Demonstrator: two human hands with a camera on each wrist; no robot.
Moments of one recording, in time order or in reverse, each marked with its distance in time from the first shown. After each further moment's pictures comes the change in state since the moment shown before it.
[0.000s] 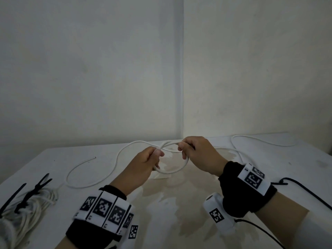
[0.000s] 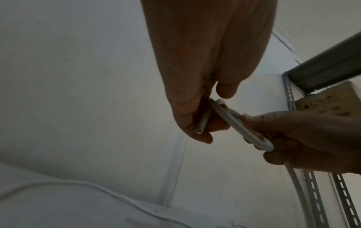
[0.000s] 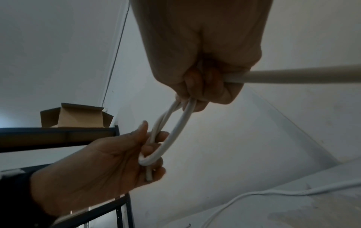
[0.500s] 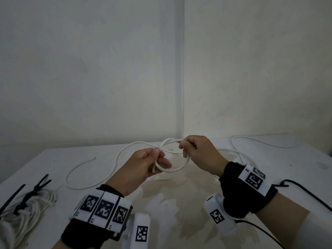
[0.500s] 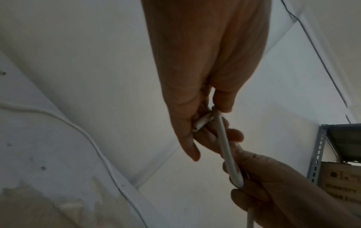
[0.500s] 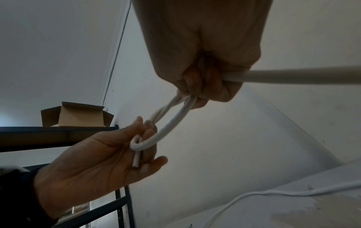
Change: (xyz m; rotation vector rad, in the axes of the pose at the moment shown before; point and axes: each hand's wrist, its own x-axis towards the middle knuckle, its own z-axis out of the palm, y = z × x) left_hand -0.002 0.012 -0.005 -0.544 -0.104 -0.178; right_hand 0.004 0.002 -0.002 0.055 0.041 0.064
